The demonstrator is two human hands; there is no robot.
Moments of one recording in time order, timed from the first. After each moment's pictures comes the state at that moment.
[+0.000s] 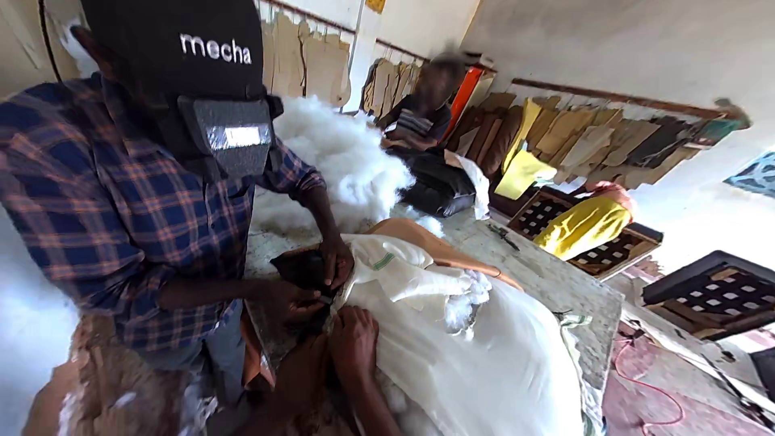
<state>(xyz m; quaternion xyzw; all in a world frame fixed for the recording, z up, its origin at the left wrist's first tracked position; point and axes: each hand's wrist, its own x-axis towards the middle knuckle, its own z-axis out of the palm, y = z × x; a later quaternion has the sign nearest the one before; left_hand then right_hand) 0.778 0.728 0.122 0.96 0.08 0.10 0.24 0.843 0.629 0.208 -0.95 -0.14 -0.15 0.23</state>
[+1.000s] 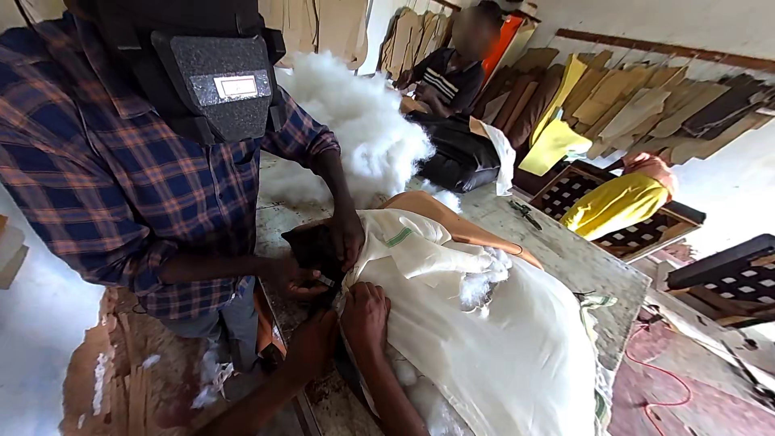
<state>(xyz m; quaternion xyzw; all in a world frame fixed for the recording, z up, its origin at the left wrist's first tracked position) 0.779 0.731 0.101 0.97 0.07 0.11 0.23 0.838 0.624 0.203 -0.95 -0.17 -0.17 0.22</state>
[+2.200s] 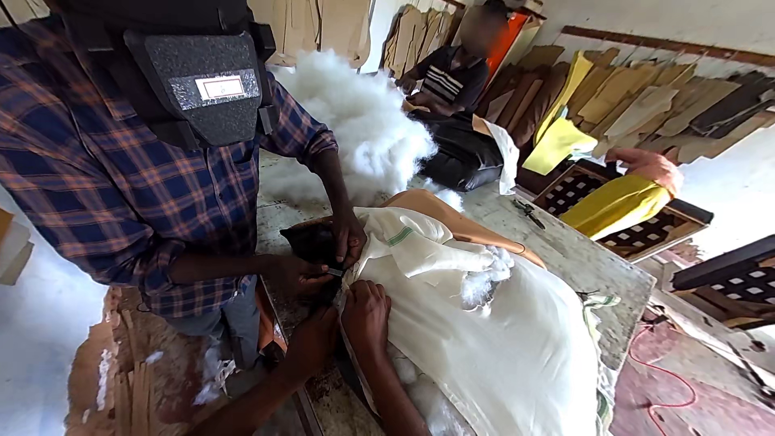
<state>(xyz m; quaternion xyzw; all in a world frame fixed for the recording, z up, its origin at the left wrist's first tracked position) 0.778 0.732 0.097 0.97 0.06 0.12 0.23 0.835 0.623 0.202 -0.94 -0.17 -0.17 0.23</state>
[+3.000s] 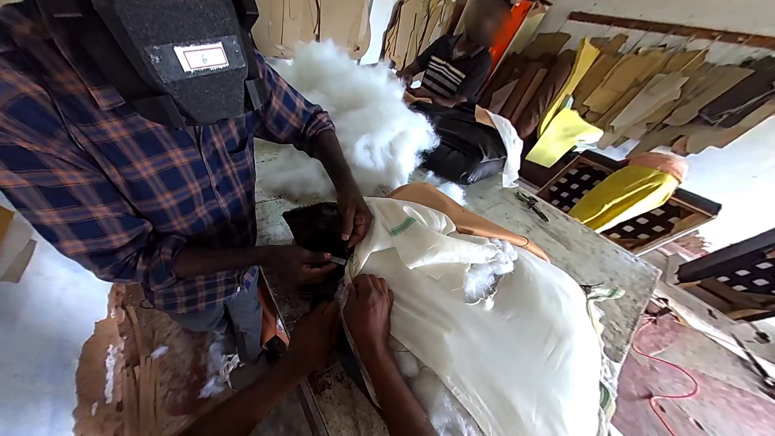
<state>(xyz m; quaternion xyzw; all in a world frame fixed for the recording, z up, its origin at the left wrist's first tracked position) 0.779 0.733 0.094 0.96 0.06 0.12 0.23 0.833 0.621 0.202 -0.94 -0.17 -0.17 0.23</state>
